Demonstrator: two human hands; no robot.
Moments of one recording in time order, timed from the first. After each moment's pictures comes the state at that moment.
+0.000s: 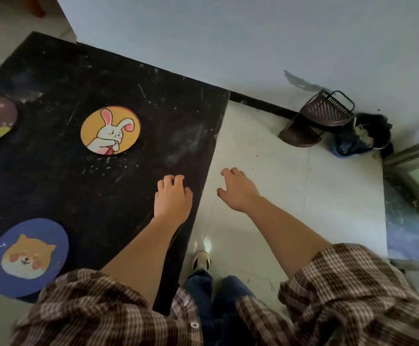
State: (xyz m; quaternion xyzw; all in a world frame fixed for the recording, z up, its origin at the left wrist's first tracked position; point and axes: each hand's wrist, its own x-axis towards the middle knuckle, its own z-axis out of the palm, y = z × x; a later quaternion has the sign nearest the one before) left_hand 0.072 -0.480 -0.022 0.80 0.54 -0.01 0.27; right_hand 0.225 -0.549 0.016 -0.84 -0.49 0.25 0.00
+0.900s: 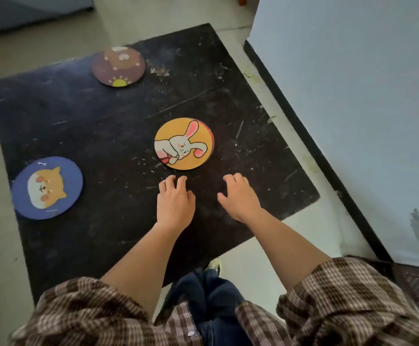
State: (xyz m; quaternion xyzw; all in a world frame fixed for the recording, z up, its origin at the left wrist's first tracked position) left_hand 0.105 -0.377 -0.026 0.52 0.82 0.09 0.23; right_hand 0.257 -0.313 -0.018 -0.58 -0.77 0.27 -0.07
